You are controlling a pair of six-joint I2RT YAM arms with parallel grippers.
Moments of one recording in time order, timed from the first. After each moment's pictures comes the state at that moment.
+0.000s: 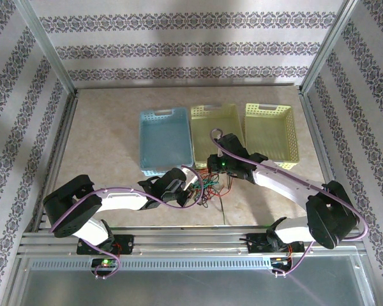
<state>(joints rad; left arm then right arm) -0.94 1.51 0.59 0.13 0.03 -0.26 0.62 1.34 0.80 -0.32 -0.12 0.58</state>
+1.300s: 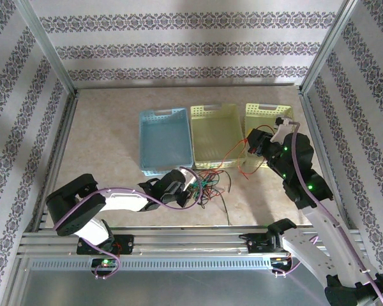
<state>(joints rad) -0.94 1.53 0.55 0.20 0.00 -0.30 0.33 0.73 0.87 -0.40 -0.08 0.63</state>
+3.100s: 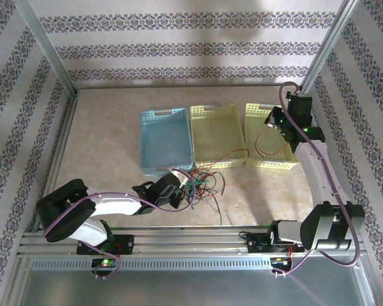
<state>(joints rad) -0.94 1.45 0.49 0.13 -0.13 -0.32 -0.04 1.30 1.15 -0.48 -0.07 0.39</state>
